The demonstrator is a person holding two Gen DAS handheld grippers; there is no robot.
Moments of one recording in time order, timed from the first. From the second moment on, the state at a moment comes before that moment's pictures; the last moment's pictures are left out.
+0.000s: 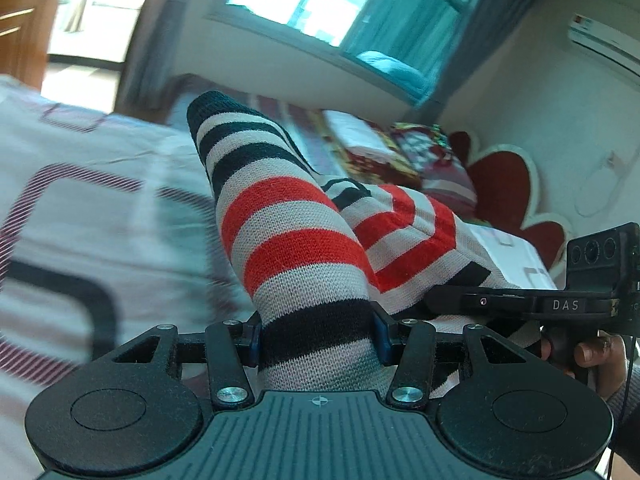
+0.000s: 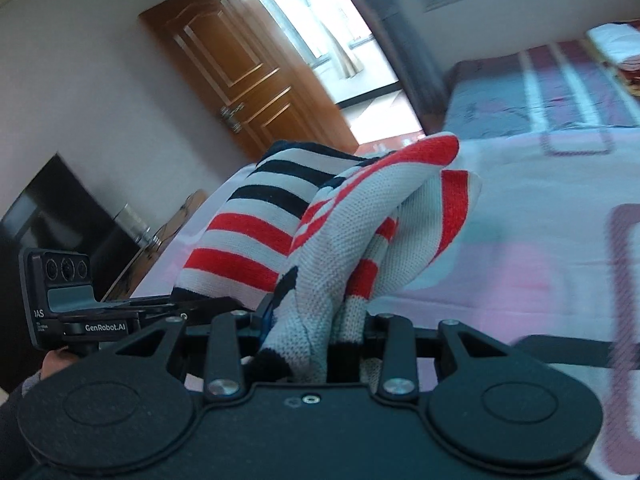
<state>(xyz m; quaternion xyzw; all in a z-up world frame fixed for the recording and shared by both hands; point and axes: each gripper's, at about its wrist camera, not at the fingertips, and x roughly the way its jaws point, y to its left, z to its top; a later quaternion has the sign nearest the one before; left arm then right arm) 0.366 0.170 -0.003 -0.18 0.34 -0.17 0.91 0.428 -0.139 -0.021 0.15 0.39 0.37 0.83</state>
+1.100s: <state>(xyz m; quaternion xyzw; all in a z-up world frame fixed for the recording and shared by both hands) 0.299 0.236 -0.069 -0.19 0.33 -0.04 0.92 0.396 -0.113 -0.073 0.19 0.45 0.28 0.83</state>
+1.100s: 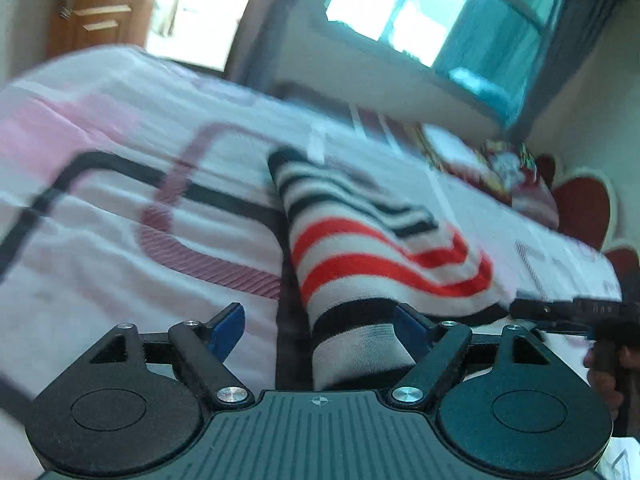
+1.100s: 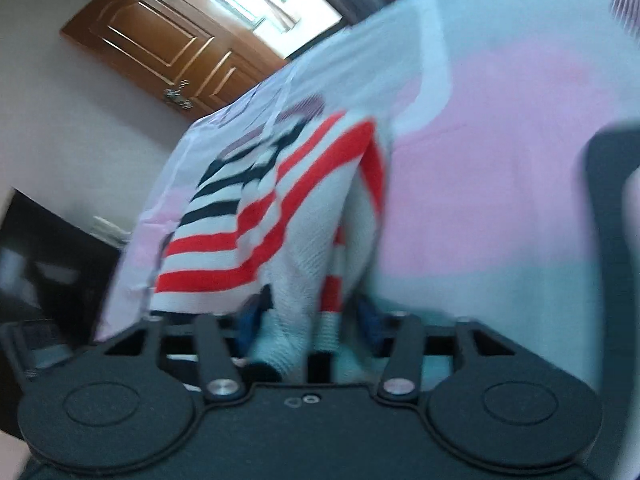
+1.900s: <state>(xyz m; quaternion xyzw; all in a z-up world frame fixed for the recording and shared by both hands) 0.195 0.159 -0.042 -0.07 0.33 0.03 0.94 0.267 -0.082 -0.033 -0.02 0.36 0.26 0.89</state>
